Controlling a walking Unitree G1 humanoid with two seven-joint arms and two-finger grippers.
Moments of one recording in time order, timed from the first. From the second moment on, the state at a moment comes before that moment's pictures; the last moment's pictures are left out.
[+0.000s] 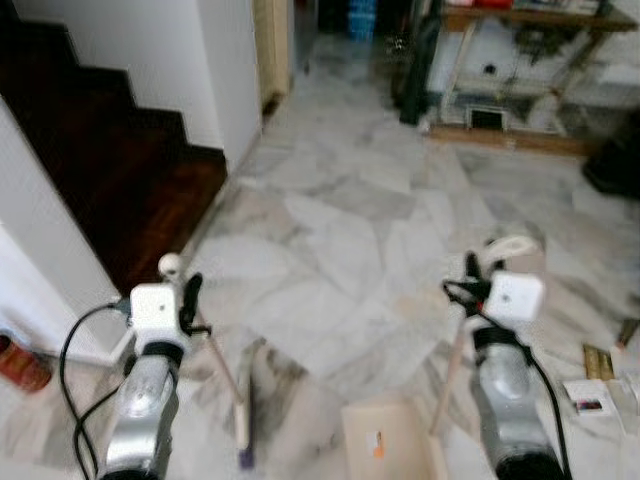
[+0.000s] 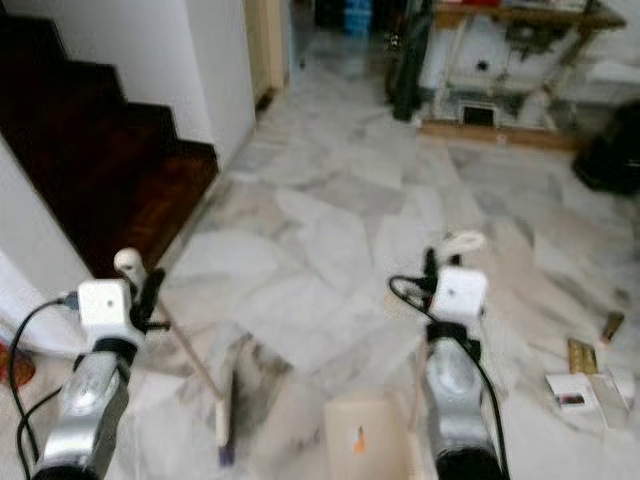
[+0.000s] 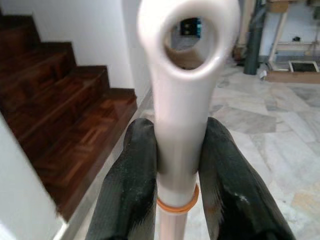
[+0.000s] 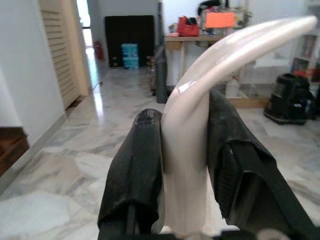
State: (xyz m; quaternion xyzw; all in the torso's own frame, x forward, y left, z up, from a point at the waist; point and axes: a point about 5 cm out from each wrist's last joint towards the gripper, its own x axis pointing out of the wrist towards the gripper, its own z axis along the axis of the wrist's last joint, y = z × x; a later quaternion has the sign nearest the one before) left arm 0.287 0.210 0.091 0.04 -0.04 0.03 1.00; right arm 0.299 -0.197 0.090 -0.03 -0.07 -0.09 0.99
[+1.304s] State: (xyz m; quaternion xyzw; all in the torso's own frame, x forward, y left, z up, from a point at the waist) left arm 0.288 0.198 0.088 0.04 -0.04 0.01 1.00; right arm 0.290 -0.213 0.086 -0.04 -0.07 -0.11 0.99
